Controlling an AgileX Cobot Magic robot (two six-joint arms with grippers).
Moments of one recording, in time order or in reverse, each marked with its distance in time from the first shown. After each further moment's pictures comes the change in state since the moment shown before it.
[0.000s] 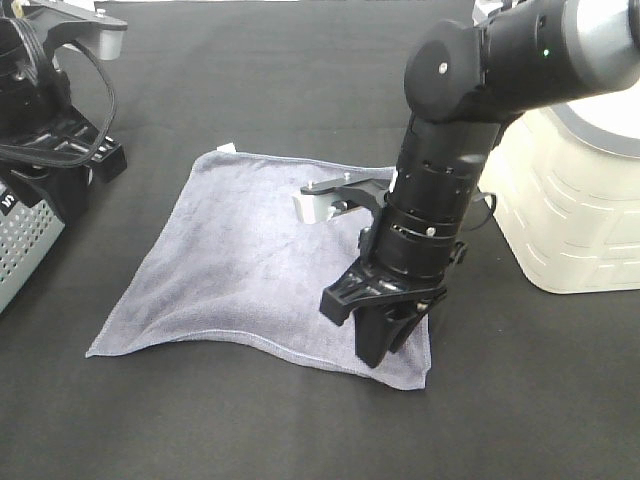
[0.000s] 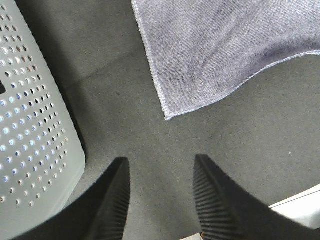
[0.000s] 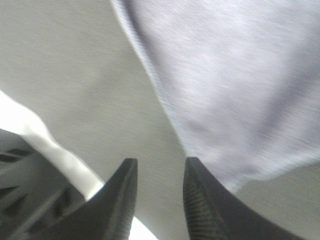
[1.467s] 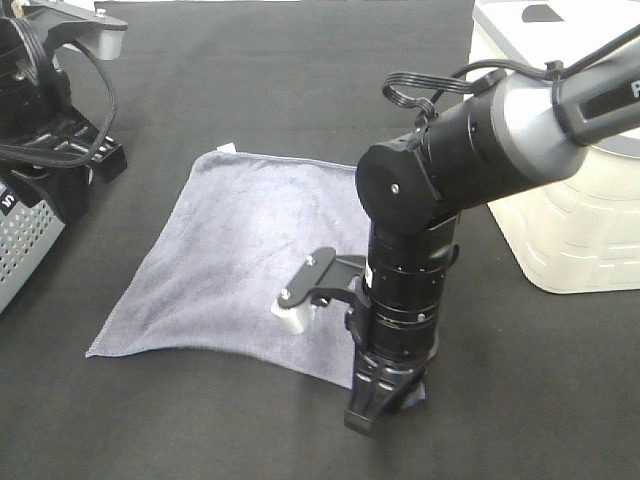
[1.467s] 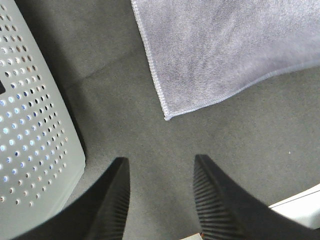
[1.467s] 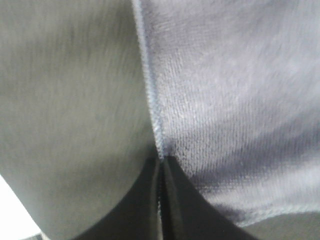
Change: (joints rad) left arm 0.000 0.000 0.000 0.000 0.000 0.000; right arm 0.143 0.061 0.134 -0.247 -0.211 -0.088
